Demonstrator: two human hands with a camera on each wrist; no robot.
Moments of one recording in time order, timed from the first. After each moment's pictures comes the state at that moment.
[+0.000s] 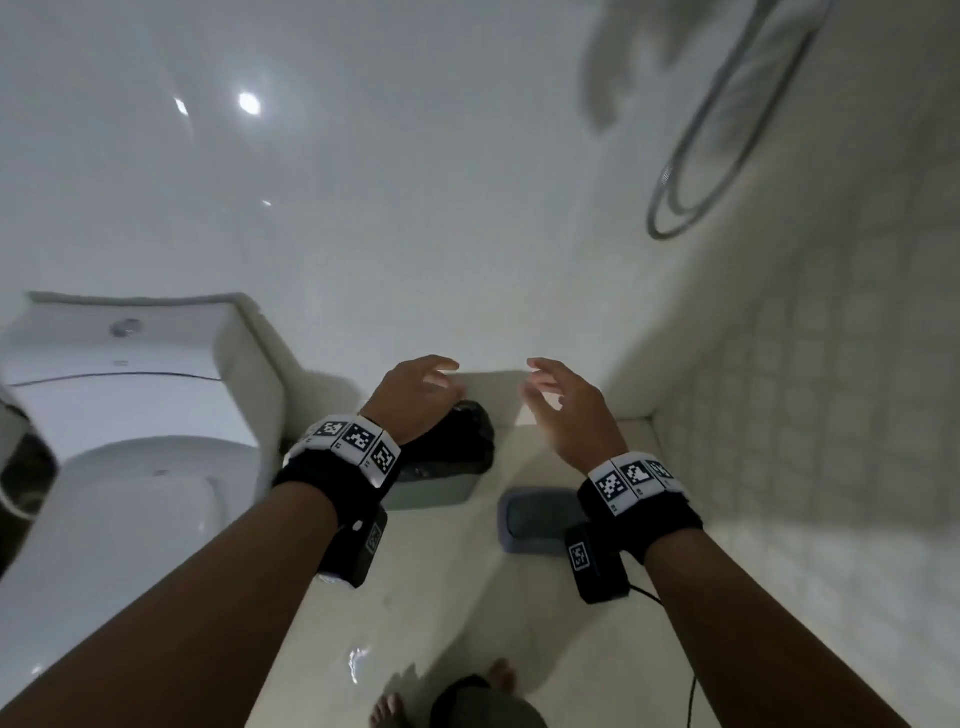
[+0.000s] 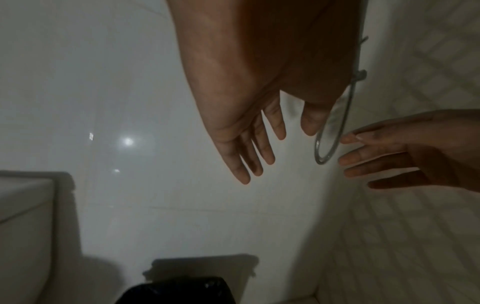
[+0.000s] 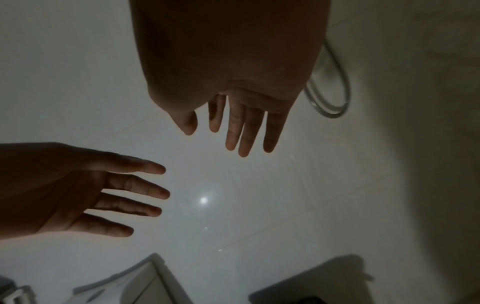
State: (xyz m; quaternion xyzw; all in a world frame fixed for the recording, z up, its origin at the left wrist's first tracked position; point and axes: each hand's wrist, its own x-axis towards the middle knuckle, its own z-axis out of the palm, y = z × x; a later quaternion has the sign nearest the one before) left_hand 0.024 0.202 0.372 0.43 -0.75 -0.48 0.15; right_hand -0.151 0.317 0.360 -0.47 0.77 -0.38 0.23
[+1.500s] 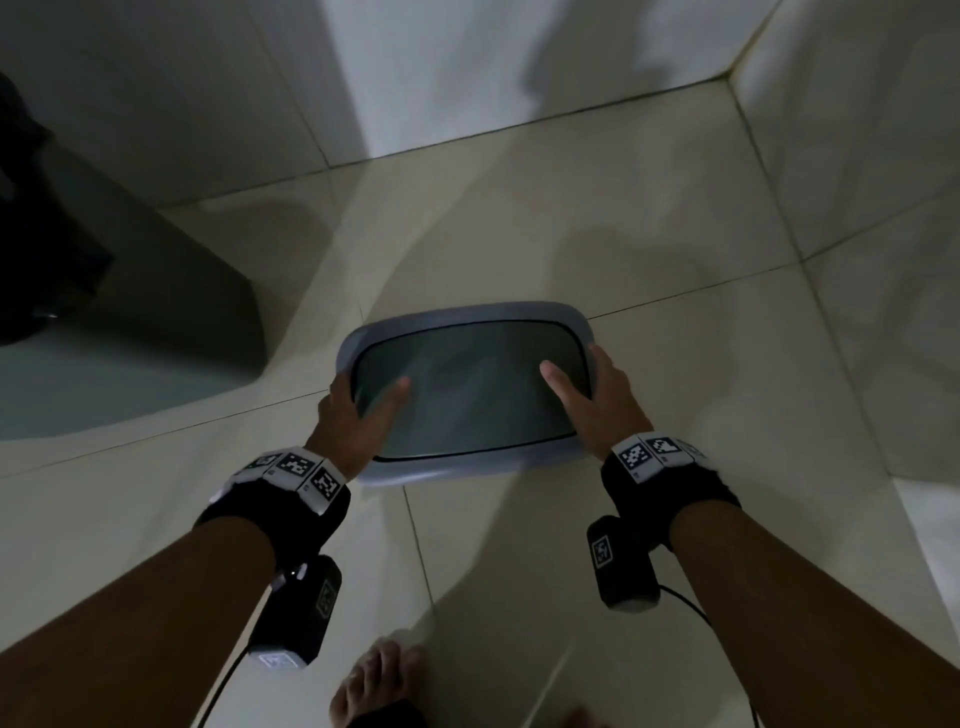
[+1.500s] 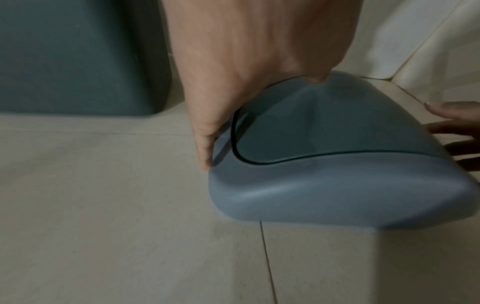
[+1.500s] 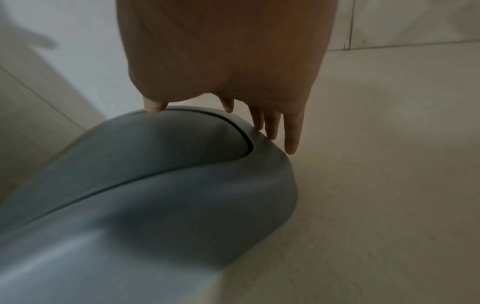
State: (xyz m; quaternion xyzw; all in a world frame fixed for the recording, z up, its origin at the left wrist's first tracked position) left_hand -0.276 0.220 -0.429 0.60 -0.61 -0.51 -0.09; right_hand -0.500 0.378 -0.437 -0.17 0.85 -0.25 0.43
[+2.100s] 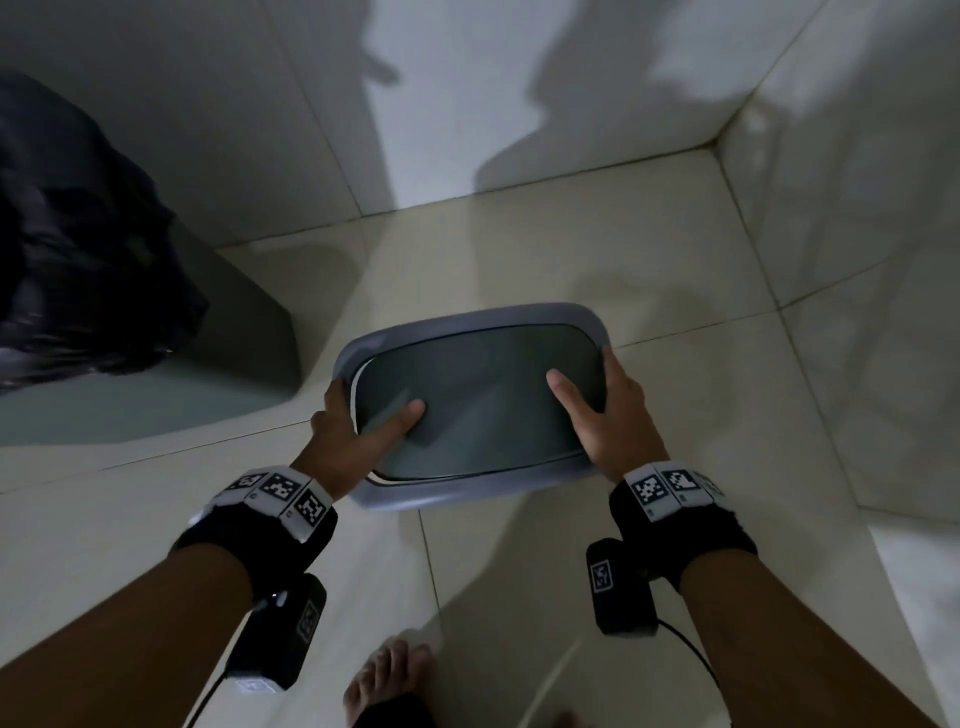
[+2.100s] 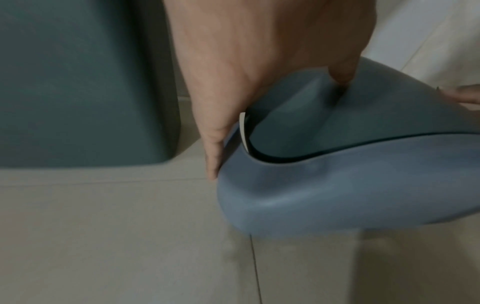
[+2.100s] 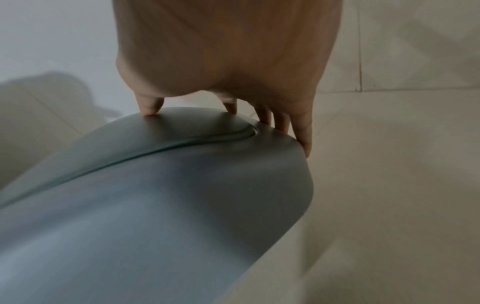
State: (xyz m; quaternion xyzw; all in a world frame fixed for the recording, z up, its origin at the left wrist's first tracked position) left_hand -0.258 0.212 -0.370 0.60 -0.60 -0.53 -0.02; right_hand -0.498 0.370 -0.354 -0.18 0.86 -0.26 0.39
